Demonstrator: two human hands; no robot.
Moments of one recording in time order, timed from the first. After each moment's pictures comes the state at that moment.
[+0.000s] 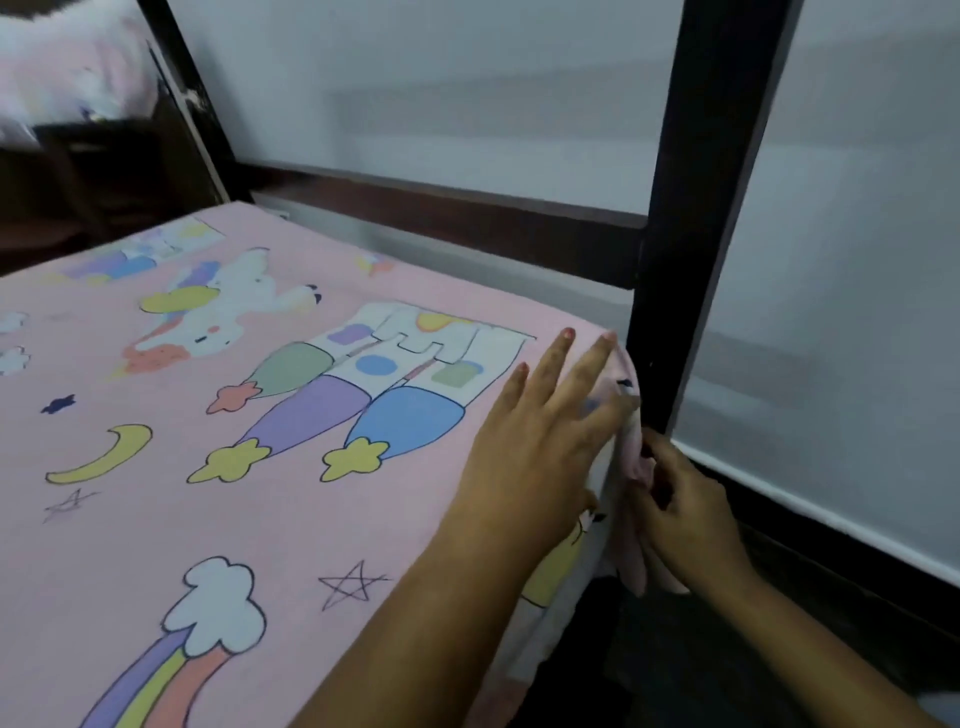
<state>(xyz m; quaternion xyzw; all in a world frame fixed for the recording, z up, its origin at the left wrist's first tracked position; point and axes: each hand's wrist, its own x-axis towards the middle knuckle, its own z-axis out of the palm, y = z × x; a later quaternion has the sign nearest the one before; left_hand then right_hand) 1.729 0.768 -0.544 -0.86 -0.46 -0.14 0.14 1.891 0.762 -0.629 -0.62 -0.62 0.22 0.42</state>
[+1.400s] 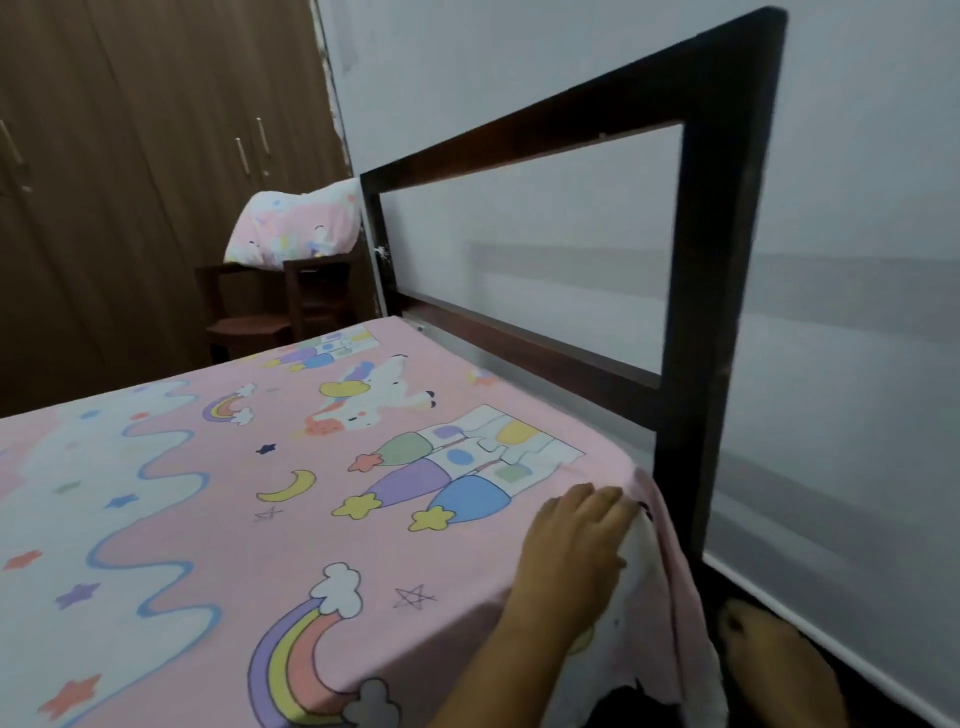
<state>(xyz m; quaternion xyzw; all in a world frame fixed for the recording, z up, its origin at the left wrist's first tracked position) 1.763 0.749 -0.538 -0.82 -0.52 -0.20 0.12 1.957 0.759 -0.612 -0.73 -0.65 0.15 0.16</state>
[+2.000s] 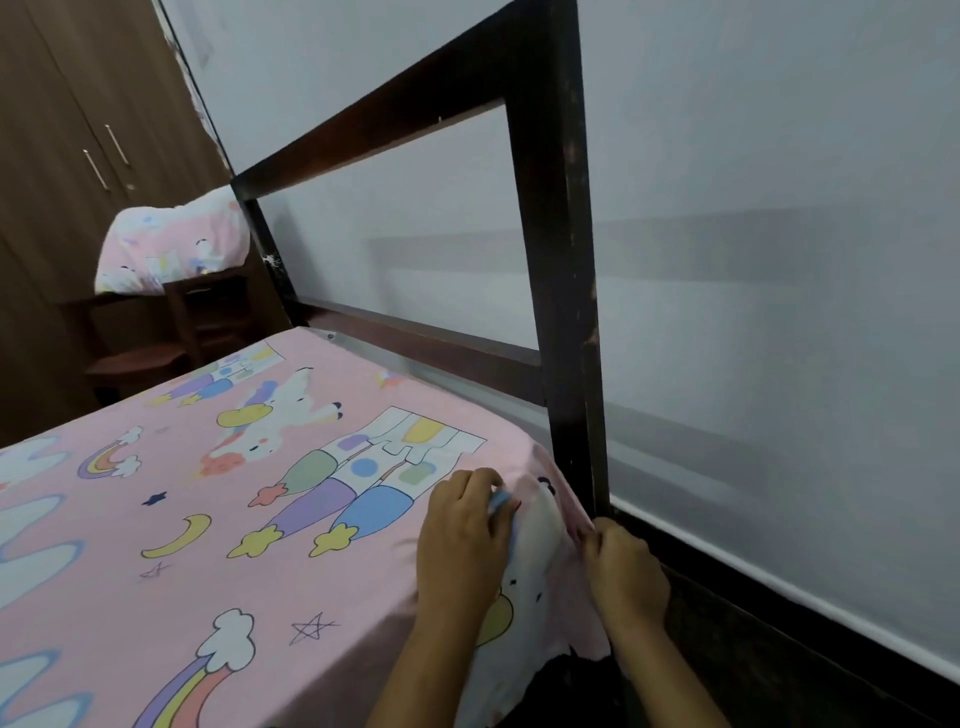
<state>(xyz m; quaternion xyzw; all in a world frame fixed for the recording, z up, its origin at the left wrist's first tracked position) 1.763 0.760 -0.549 -0.68 -0.61 -0.38 0.11 1.910 0.782 -0.615 -0.73 -0.59 0.18 0.31</state>
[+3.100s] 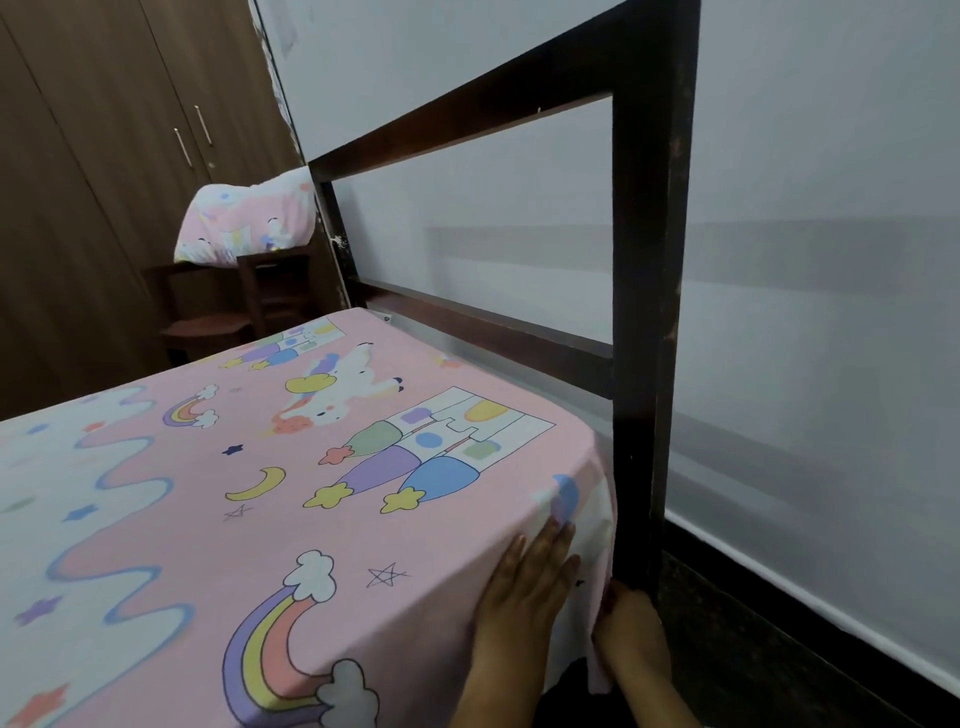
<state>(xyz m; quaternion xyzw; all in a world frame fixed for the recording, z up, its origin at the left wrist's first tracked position) 1.737 0.716 -0.628 -0.80 -0.55 -0.02 0.26 1.874 0.761 -0.682 -0.70 -0.60 0.31 0.24</state>
